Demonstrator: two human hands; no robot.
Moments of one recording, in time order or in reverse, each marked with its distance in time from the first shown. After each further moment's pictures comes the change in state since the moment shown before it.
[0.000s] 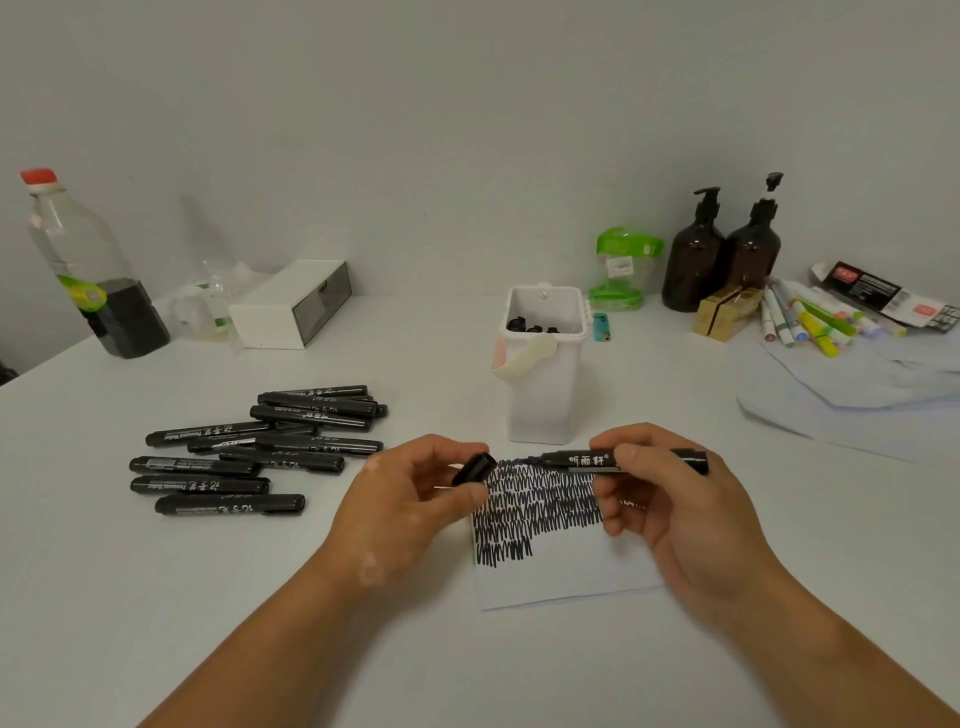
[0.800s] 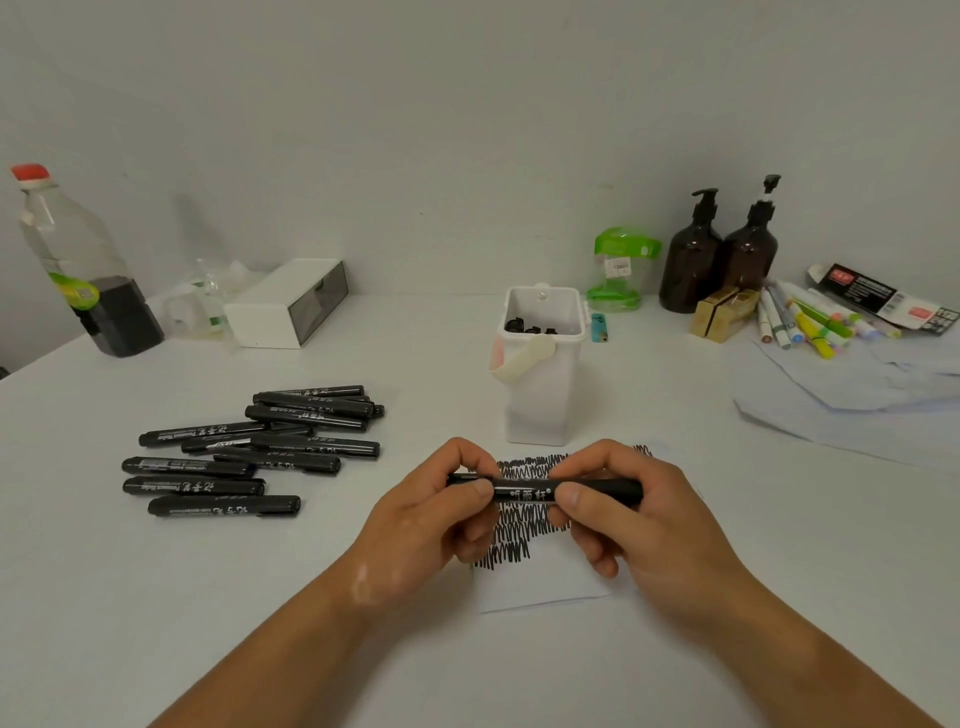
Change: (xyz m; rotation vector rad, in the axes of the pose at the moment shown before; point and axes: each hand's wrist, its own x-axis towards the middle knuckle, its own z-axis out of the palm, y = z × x) left_hand -0.007 0.007 0.018 -0.382 -0.230 -0.043; right_hand -0.010 0.001 0.015 -0.272 -0.160 -0.044
